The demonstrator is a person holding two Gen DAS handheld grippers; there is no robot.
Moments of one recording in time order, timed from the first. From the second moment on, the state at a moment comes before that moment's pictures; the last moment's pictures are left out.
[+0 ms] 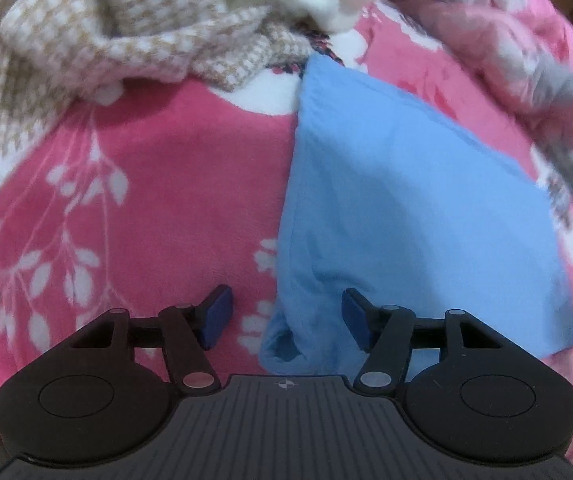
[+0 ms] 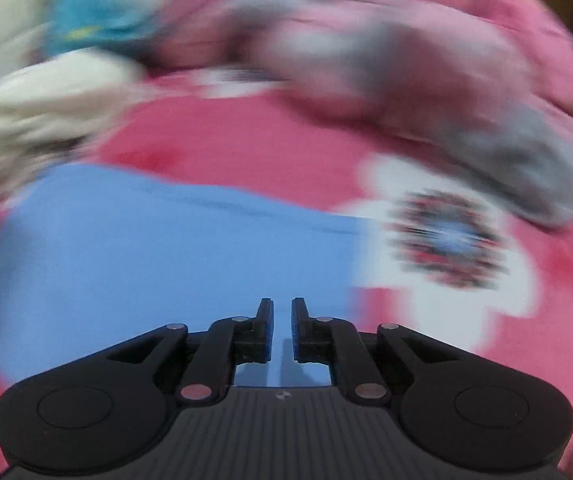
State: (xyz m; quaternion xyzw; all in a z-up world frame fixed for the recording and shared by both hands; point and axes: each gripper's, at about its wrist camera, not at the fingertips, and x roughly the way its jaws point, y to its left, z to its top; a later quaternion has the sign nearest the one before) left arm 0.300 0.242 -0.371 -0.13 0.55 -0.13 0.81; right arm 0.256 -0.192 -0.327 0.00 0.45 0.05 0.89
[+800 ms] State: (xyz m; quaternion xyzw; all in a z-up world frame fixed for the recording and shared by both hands) left arm 0.324 0.317 -0.377 -0.37 0.55 -0.10 0.75; right arm 0.280 0.118 -0.377 -0.13 0.42 0.30 0.85
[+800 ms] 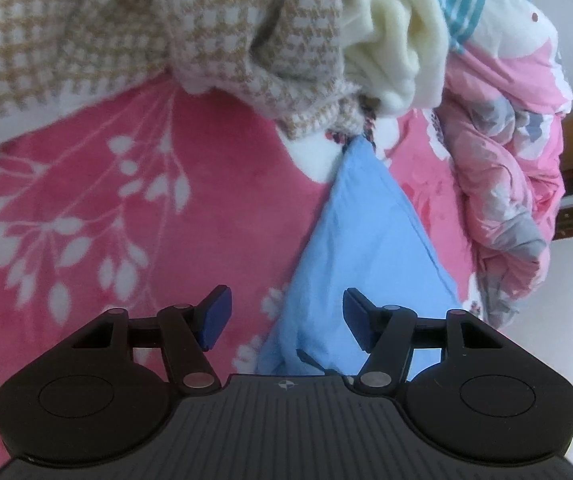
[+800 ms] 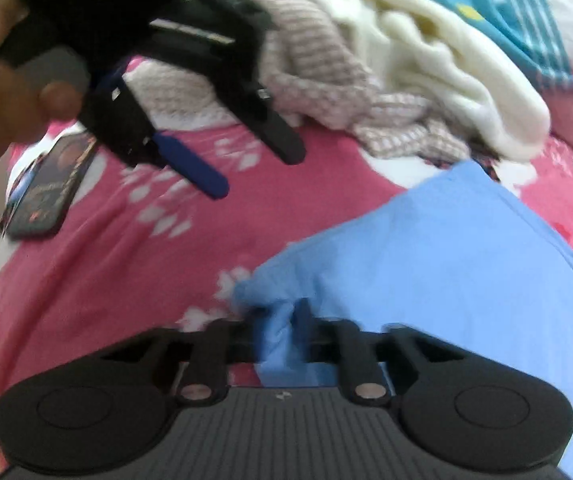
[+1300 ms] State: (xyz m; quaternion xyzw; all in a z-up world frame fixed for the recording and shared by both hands) left arm 0.412 0.266 -0.421 -0.39 0.59 -0.19 0.68; right arm 0.283 0.096 -0.324 -0.05 0.39 0.23 0.89
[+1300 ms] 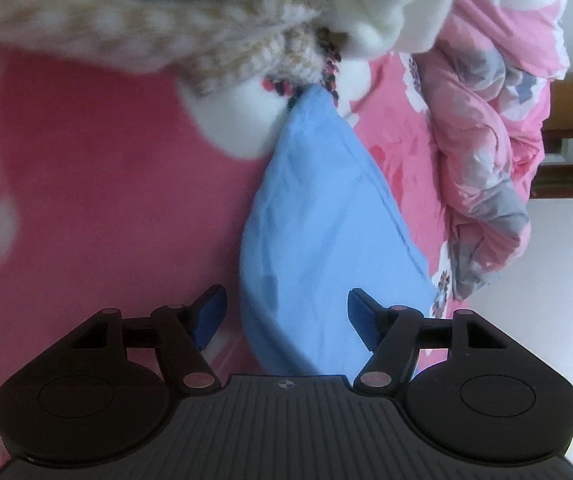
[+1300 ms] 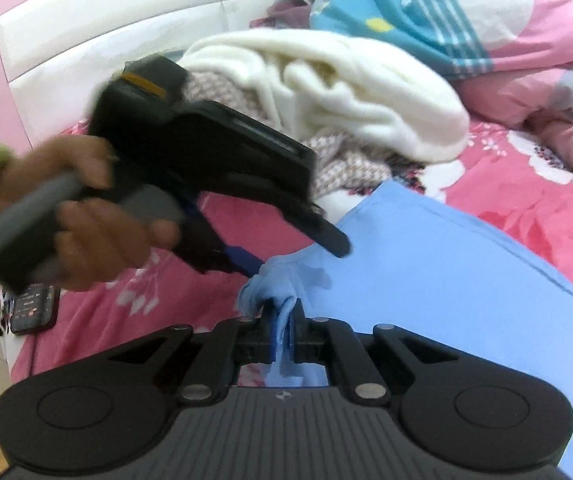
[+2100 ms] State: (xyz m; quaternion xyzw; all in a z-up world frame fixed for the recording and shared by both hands) left arm 0.459 0.175 -0.374 -0.25 0.49 -0.15 0.82; right arm 0.256 0.036 -0.302 0.06 0.37 0.15 0.91
